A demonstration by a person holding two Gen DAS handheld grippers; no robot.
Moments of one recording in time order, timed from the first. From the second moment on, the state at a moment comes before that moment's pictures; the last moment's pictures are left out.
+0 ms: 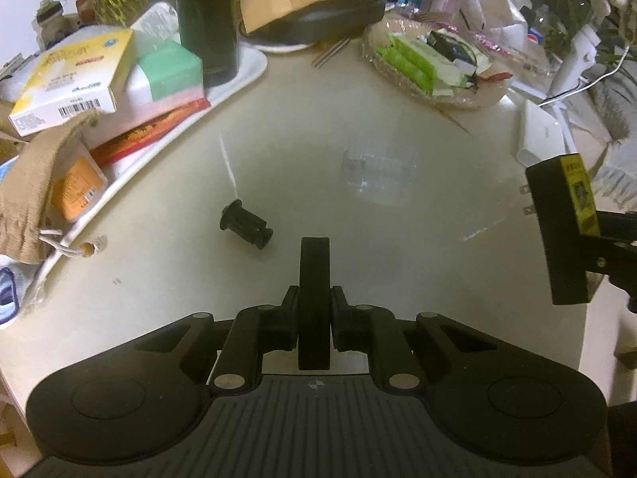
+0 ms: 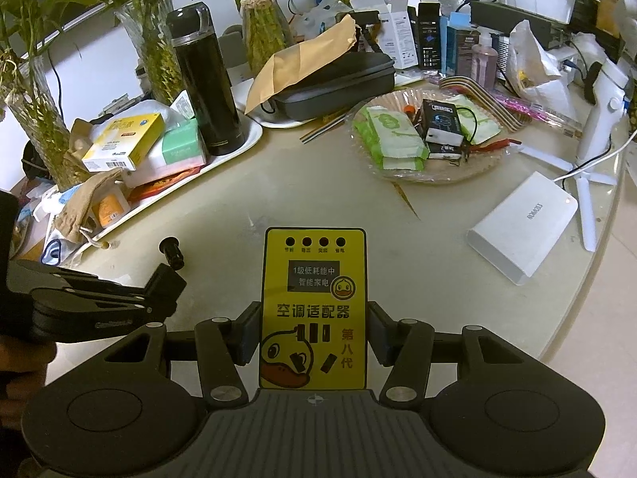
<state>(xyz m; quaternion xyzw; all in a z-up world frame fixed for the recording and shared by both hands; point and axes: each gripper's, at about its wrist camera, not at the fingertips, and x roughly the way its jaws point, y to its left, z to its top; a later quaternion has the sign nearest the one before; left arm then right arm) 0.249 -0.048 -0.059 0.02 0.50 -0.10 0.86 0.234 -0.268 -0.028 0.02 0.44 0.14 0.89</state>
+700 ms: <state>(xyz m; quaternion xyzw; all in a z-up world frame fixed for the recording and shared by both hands) 0.203 -0.025 -0.001 0.01 0.45 -0.10 0.89 0.207 -0.234 0.004 -0.02 0.42 0.17 0.89</state>
